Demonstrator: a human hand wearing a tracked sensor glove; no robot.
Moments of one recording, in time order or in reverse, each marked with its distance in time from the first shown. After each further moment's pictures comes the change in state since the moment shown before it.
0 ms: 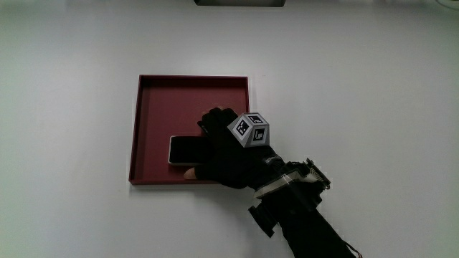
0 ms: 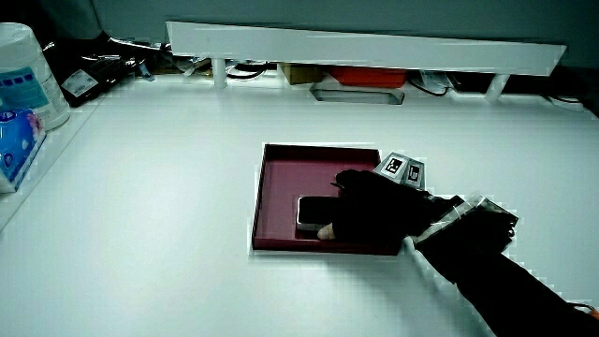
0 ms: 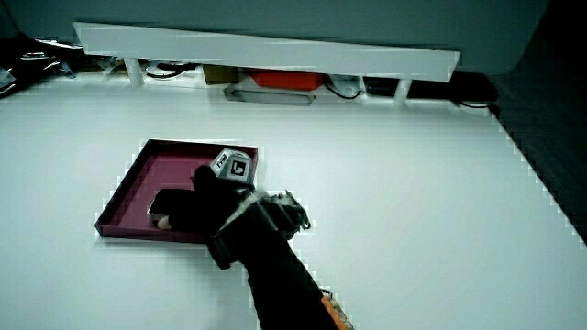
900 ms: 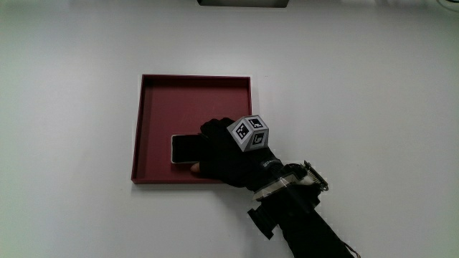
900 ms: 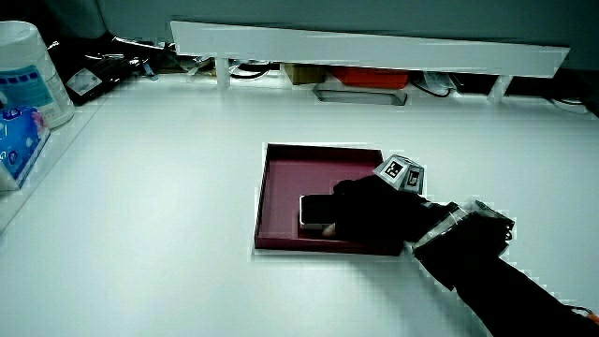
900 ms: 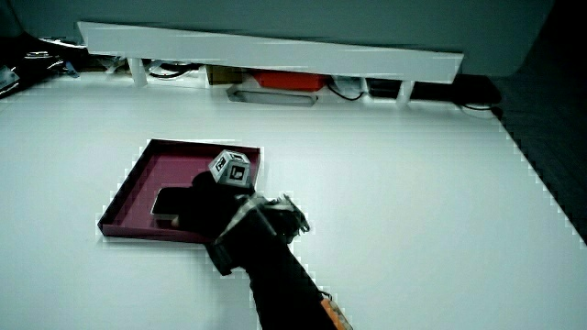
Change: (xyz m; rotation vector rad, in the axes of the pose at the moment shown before) arm -0.005 -0.008 0.000 0.158 -0.042 0.065
